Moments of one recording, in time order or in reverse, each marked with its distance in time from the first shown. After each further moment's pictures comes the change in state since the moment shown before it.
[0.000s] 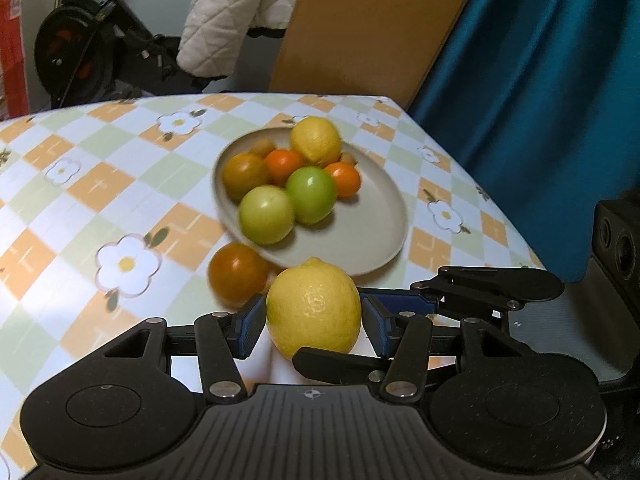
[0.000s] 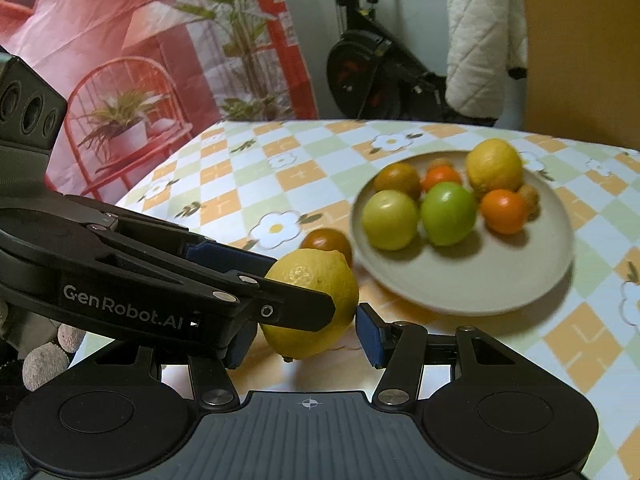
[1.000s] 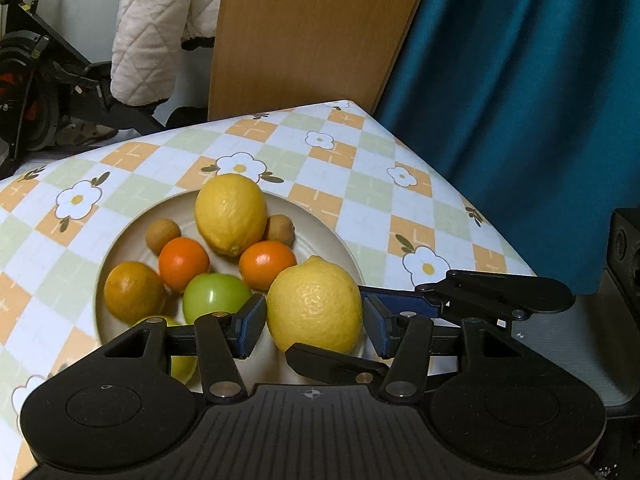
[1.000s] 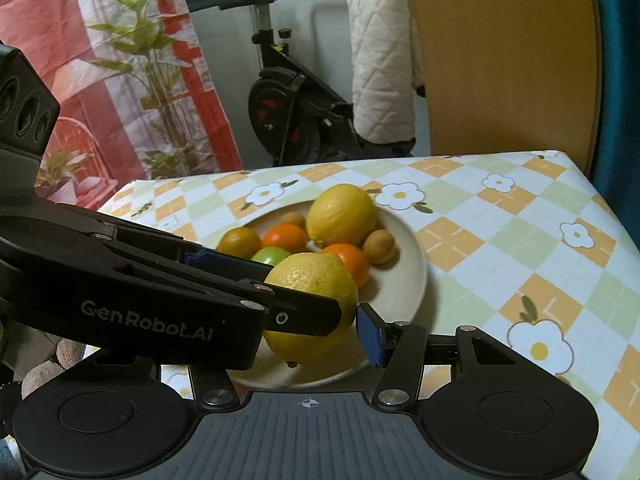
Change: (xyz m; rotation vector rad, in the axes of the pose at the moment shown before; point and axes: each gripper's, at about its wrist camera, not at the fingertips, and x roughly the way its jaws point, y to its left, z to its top) left arm 0.085 -0.050 0.074 0.120 0.026 -0.024; right arm 0.000 -0.107 0.024 0.112 -0.096 -0.144
